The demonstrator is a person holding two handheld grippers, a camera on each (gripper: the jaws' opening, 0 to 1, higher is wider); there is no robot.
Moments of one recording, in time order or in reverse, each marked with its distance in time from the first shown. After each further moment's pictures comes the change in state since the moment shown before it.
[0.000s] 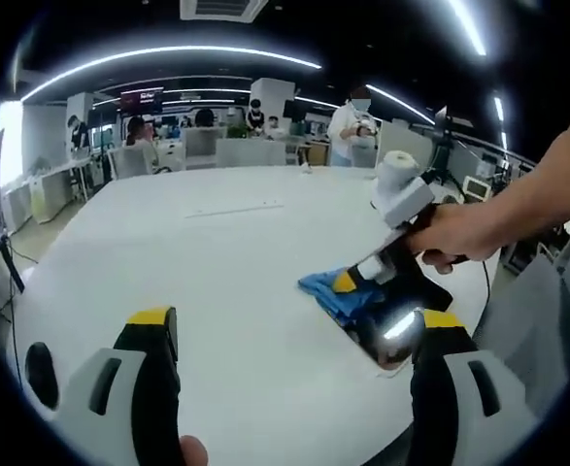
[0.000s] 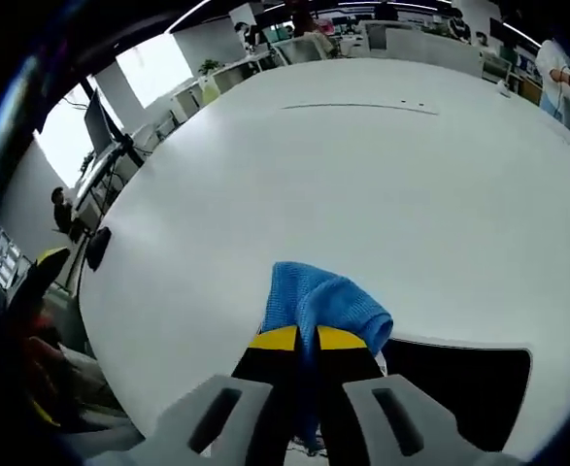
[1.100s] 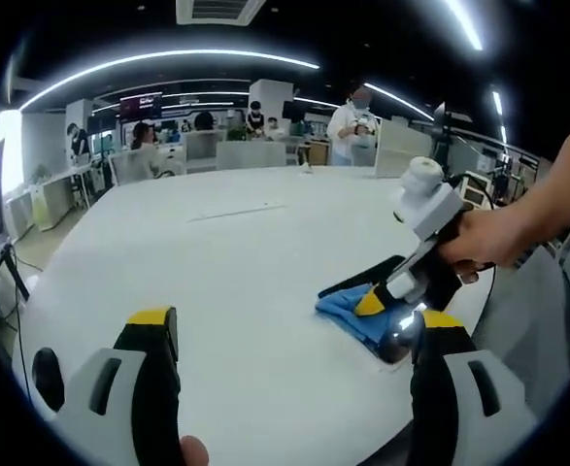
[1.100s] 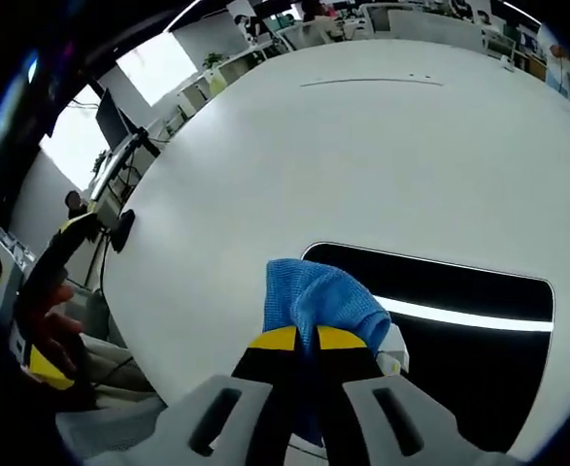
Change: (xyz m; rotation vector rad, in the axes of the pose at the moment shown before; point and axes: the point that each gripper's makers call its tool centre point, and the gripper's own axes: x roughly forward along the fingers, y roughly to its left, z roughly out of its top) left arm -0.006 -0.005 -0.002 0.039 0.006 -0.004; right arm -0.026 0.025 -0.050 0.019 0.080 0.073
